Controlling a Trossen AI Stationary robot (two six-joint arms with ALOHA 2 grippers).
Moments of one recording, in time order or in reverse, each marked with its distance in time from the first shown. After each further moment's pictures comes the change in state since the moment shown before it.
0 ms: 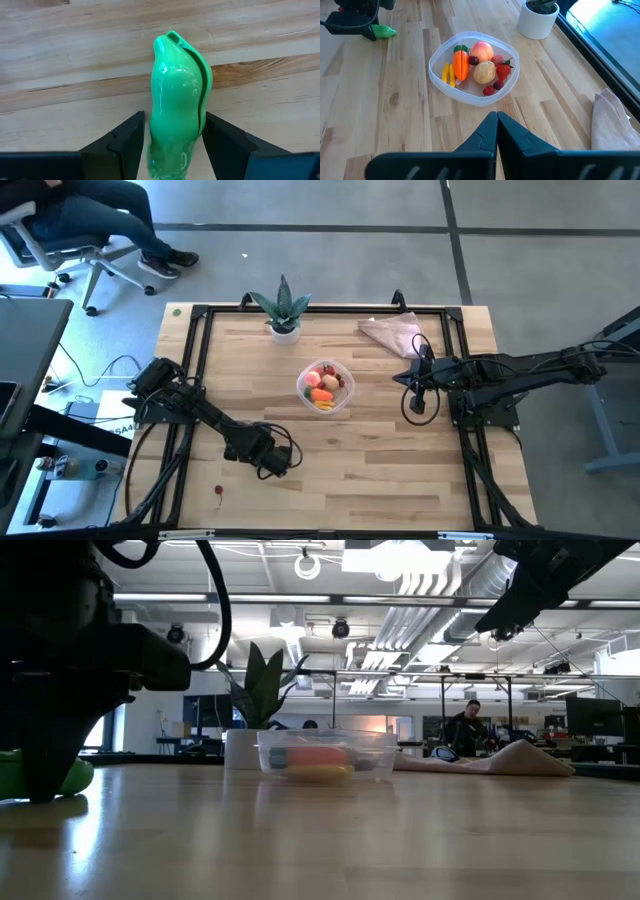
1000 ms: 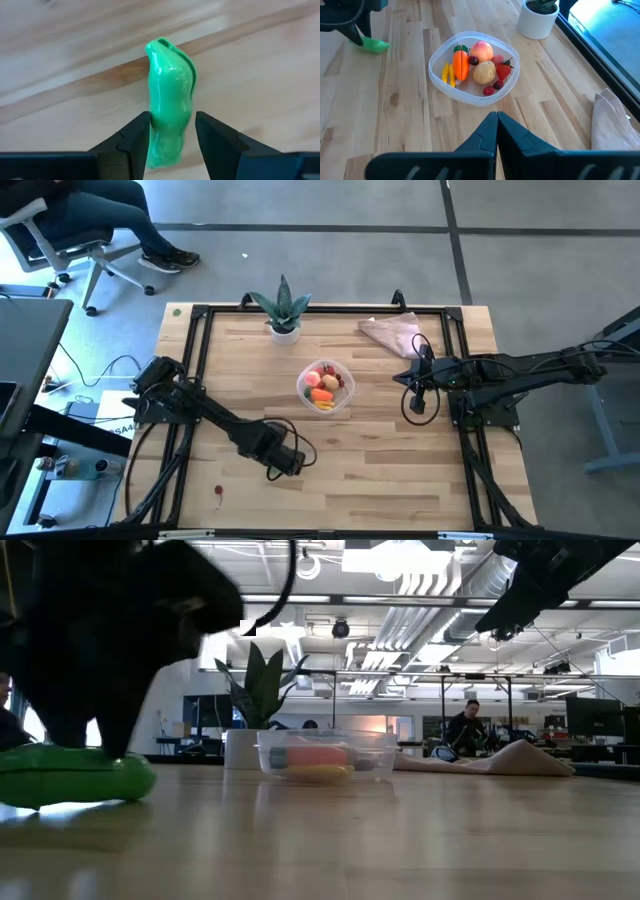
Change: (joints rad) left arm 0.035 0.002 0.087 0.053 -0.033 0.206; right arm 0.000 0.000 0.000 0.000 0.000 0.000
